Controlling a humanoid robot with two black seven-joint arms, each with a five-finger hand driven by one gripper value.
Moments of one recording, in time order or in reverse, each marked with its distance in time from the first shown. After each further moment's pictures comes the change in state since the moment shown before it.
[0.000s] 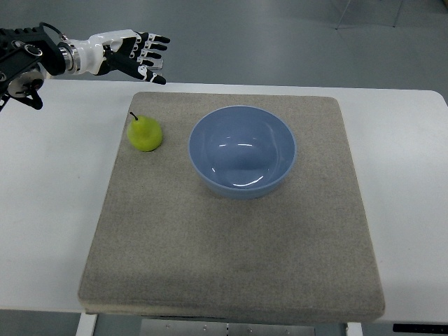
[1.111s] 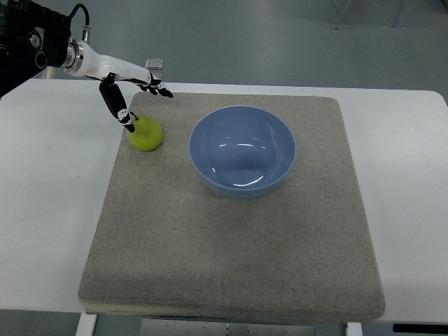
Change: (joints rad) left arm -0.123 0.117 0.009 -0.289 0.892 -0.051 -0.186; right arm 0.001 0.000 0.000 0.000 0.000 0.000 0.000
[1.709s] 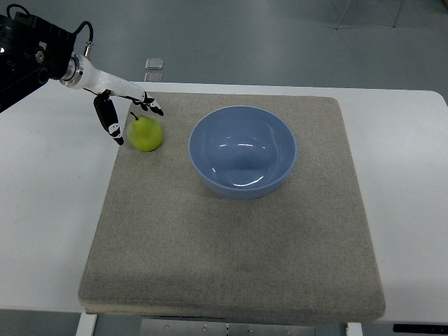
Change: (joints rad) left arm 0.042 -0.009 0.006 0.008 0.149 0.007 -0.049; right arm 0.000 0.000 0.000 0.000 0.000 0.000 0.000
